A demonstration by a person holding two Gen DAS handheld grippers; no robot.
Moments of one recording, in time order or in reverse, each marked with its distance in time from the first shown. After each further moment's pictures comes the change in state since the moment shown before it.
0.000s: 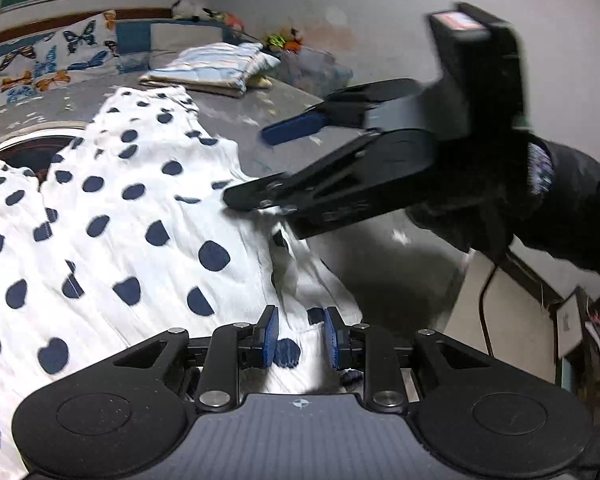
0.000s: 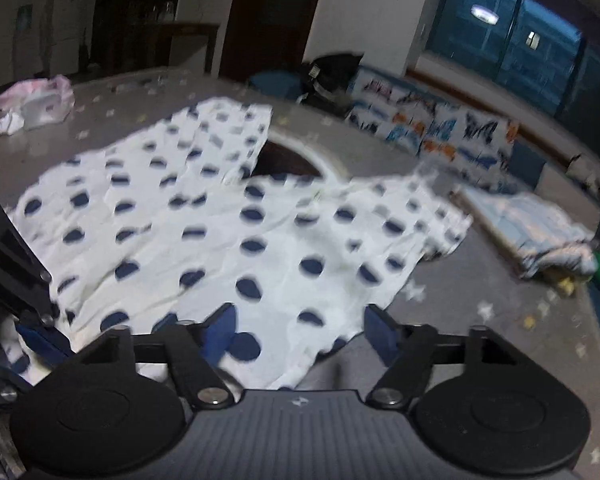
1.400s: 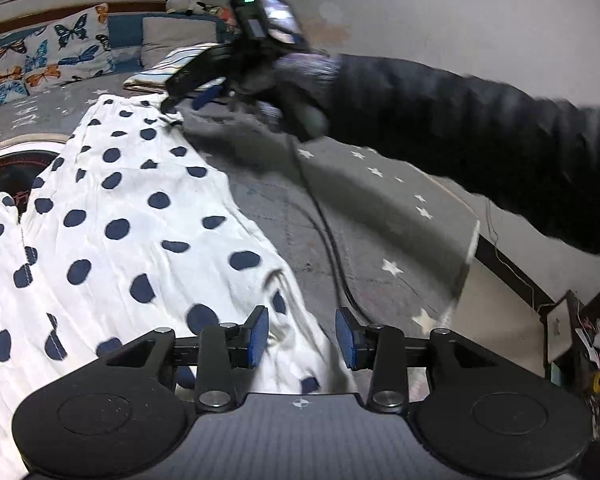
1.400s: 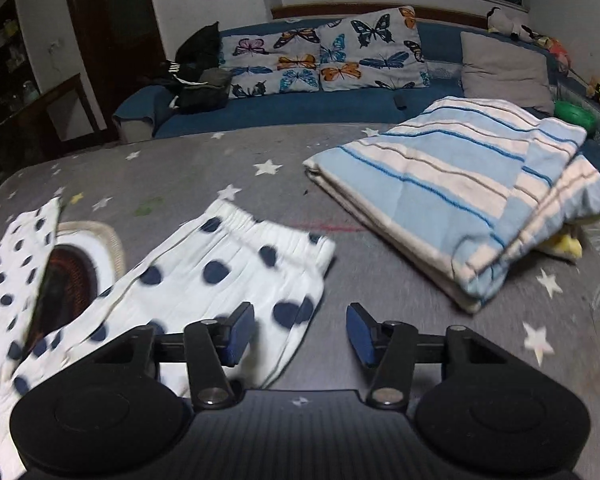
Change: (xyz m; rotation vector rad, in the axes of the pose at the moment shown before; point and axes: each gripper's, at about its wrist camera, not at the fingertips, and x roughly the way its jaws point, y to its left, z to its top) left arm 0.013 -0.002 0.034 -0.031 0.016 -0.030; right arm 0.159 -0.219 0.060 0.509 0.100 -0.050
